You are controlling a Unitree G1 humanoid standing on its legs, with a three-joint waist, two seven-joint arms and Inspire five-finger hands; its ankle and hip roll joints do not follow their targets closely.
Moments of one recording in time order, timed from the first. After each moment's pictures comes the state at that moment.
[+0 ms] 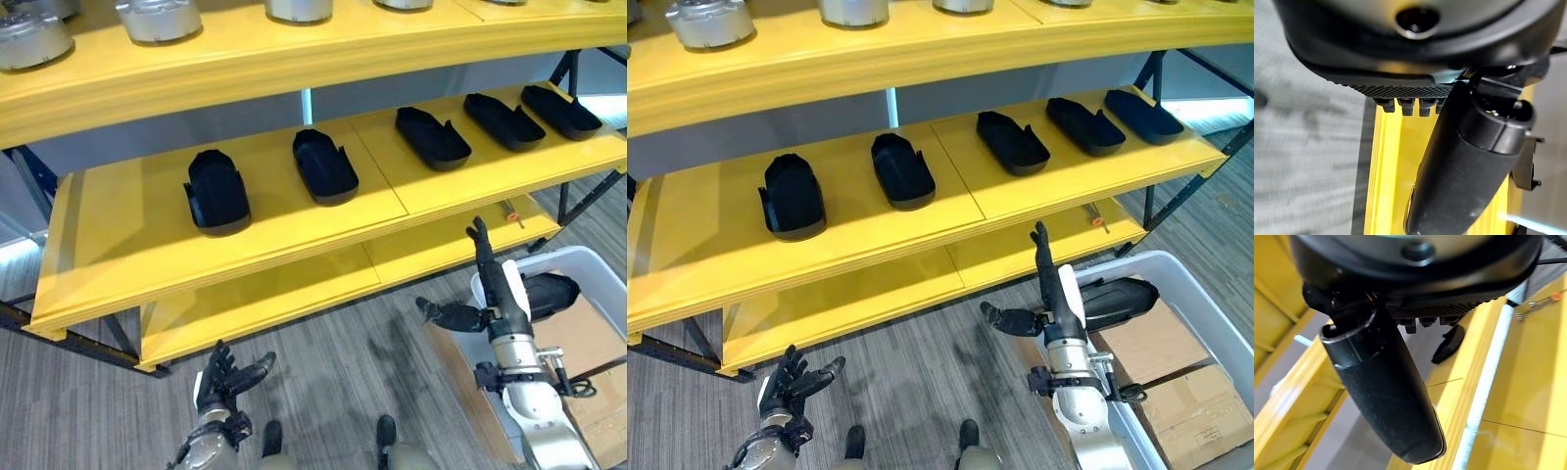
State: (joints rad) left arm 0.26 0.20 -0.04 0.26 -0.45 -0.10 0.27; right arm 0.13 -0.46 0.04 -0.19 -0.10 -0.18 -0.22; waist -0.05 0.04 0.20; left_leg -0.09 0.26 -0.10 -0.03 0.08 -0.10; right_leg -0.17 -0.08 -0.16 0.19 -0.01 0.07
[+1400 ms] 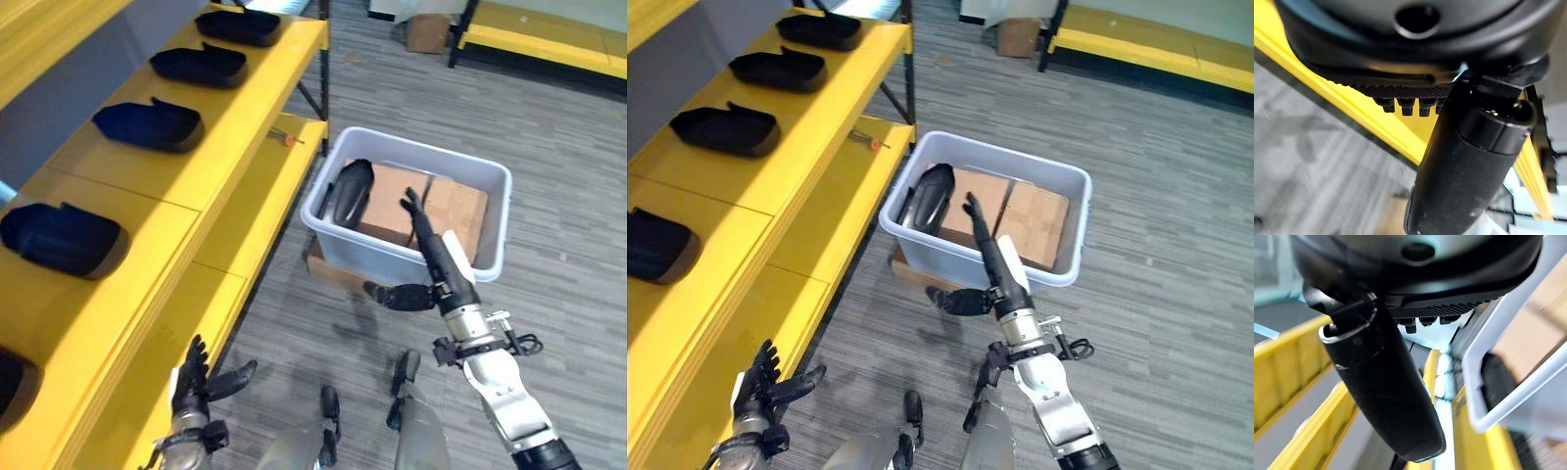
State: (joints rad) left arm 0.25 0.28 -0.03 0.26 -0.35 -0.15 0.24; right arm -0.02 -0.41 0.18 -0.15 -0.06 -0.20 -0.17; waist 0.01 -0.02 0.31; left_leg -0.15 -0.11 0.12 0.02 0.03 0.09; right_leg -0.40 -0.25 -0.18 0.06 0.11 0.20
